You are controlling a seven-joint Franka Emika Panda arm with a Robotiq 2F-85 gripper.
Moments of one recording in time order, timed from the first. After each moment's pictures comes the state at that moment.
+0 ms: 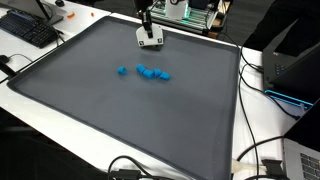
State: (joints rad) arm 0.00 -0.05 0.03 -2.66 0.41 2.63 0.77
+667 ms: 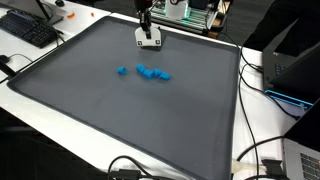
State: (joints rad) arm 0.00 -0.05 0.03 -2.71 0.45 2.73 0.82
